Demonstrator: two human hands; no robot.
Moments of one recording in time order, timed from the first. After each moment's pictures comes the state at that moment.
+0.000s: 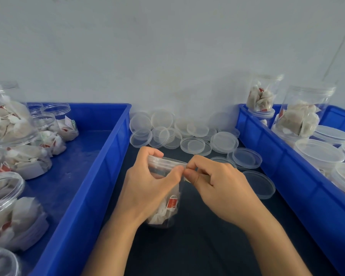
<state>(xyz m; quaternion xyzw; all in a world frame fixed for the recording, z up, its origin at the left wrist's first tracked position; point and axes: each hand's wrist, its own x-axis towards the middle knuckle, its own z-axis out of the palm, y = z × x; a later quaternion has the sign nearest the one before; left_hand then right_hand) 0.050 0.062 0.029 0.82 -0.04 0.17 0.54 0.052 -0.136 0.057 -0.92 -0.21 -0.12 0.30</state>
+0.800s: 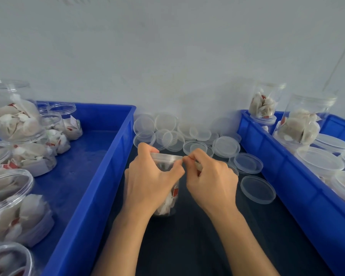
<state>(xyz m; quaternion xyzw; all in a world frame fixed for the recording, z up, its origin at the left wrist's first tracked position) 0.057 0.057 0.038 0.85 0.05 0.26 0.46 0.080 -0.097 0.036 -0.92 -0.06 -0.30 0.24</state>
